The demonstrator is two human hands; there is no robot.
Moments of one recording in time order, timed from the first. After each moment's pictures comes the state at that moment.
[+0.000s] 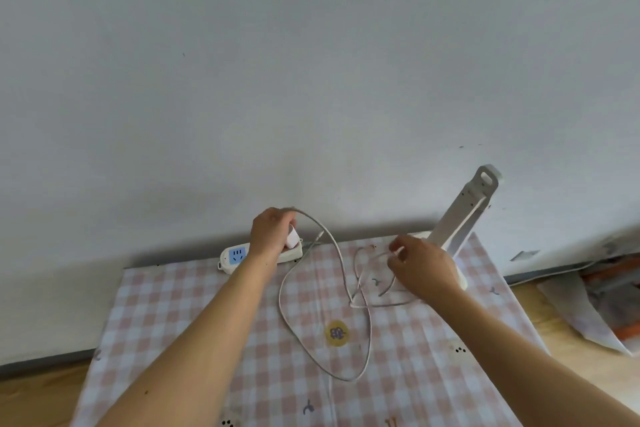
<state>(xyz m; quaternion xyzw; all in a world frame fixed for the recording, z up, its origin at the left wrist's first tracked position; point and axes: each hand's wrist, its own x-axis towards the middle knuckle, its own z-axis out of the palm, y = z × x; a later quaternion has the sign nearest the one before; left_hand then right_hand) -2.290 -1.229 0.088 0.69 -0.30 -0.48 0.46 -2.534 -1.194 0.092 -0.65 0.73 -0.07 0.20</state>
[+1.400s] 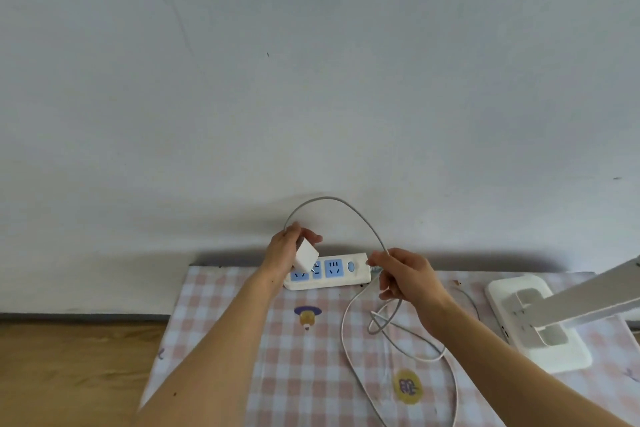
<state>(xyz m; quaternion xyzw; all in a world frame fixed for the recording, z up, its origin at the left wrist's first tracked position) -2.183 -1.251 0.033 0.69 -0.29 -0.52 0.41 -2.405 -1.251 0.059 -0.45 0.55 -0.28 0.64</state>
